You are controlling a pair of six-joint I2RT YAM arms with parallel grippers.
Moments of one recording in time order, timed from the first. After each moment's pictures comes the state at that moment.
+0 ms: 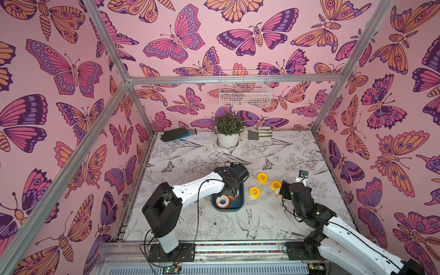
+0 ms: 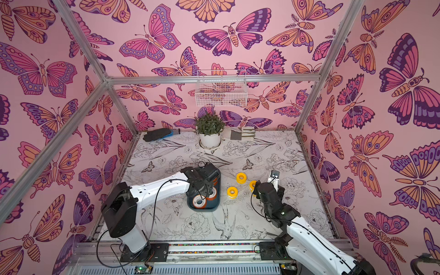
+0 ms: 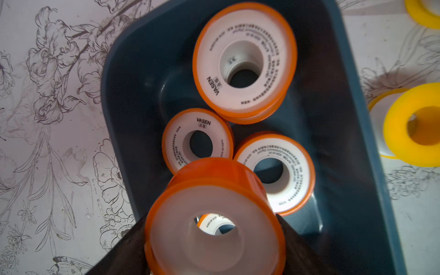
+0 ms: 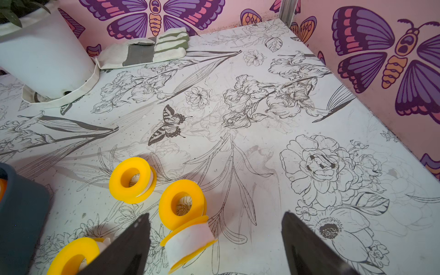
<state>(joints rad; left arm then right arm) -0.88 1.73 1.26 -0.88 -0.34 -0.48 0.62 0.76 0.39 -0.27 0.60 0.50</state>
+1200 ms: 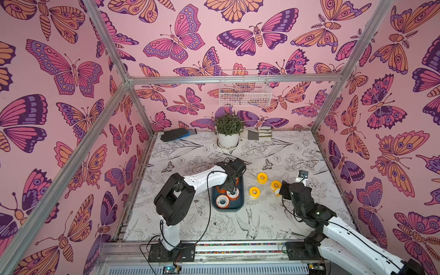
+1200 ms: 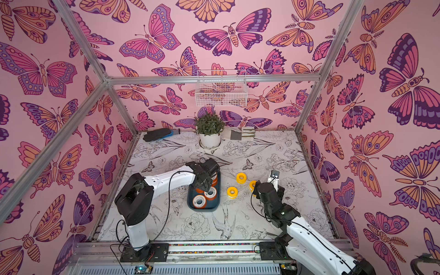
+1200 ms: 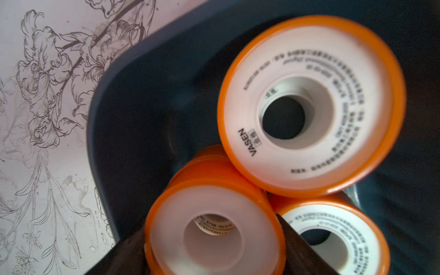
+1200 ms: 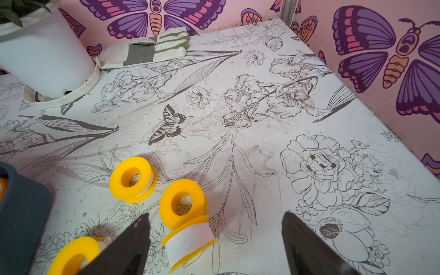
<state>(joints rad) -0.78 1.87 1.33 -0.84 -0.34 -0.38 0.62 0.76 0.39 -0.27 0.60 0.50</state>
